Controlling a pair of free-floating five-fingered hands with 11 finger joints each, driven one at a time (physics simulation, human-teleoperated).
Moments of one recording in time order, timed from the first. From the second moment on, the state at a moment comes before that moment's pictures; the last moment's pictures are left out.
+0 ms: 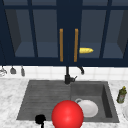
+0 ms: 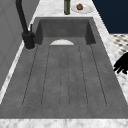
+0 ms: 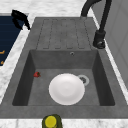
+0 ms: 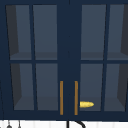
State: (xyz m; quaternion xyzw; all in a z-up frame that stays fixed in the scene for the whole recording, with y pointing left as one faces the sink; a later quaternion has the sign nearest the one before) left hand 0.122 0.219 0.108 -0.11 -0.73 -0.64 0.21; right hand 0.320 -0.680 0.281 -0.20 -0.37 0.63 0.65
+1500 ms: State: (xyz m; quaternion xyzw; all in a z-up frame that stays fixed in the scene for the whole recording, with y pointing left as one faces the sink) left hand 0.122 0.219 0.108 -0.11 -0.73 -0.64 0.21; right hand 0.376 -0.535 0.359 -0.30 -0.27 0.67 0.62
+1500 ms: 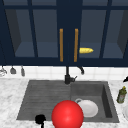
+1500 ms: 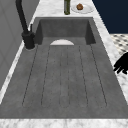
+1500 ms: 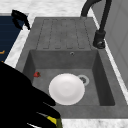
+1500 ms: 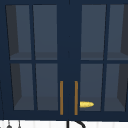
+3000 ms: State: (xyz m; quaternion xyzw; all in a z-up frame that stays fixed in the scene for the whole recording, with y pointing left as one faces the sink) left hand 0.122 0.219 0.108 -0.11 -0.73 -0.64 0.21; right hand 0.375 -0.493 0.326 -0.29 -0.28 0.68 0.62
